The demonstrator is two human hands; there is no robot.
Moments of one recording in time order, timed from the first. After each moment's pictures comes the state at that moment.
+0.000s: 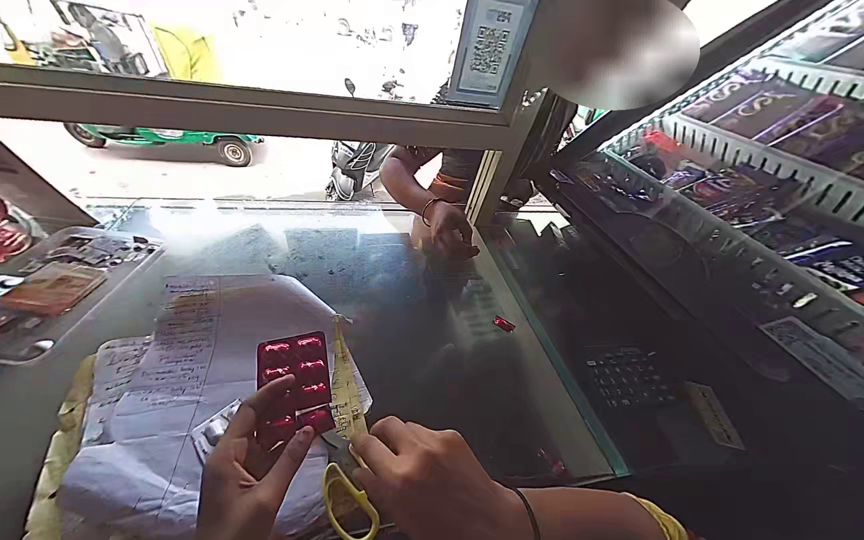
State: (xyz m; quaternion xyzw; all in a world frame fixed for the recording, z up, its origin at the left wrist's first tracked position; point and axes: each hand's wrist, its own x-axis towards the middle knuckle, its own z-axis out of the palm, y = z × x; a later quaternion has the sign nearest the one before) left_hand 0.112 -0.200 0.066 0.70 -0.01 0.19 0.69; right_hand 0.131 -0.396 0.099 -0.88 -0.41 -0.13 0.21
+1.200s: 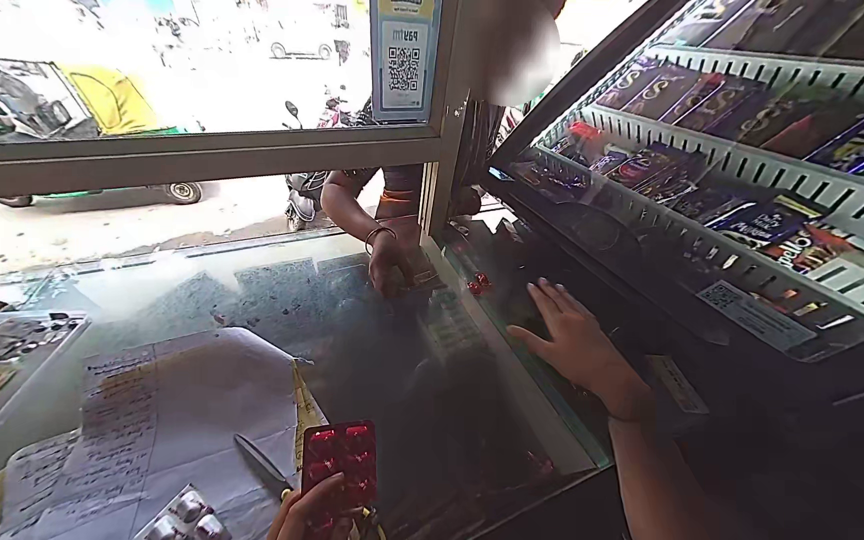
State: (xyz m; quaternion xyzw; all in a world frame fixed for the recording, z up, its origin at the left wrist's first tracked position) left_hand 0.102 -0.234 0.036 0.80 -0.17 0.18 0.54; right_hand 0.229 -0.605 0.114 -0.98 0.04 -0.07 0.16
